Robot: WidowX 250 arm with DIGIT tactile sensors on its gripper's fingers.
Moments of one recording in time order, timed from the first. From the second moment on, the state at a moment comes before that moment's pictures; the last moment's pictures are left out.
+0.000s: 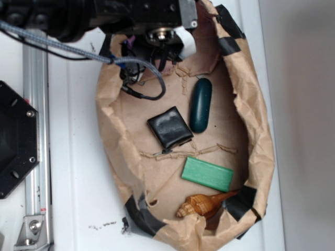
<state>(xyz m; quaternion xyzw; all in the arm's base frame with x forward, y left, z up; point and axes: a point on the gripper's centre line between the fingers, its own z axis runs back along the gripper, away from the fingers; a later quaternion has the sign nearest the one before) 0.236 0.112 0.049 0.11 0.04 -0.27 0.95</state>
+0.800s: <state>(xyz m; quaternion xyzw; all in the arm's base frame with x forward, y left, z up) 0.239 0.091 0.019 0.02 0.05 -0.28 0.96</state>
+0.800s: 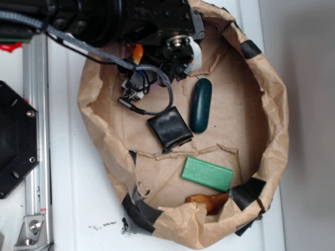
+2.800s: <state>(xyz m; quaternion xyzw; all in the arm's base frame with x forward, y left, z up) 0.255 0.023 0.168 -0.02 -0.09 0.07 0.99</state>
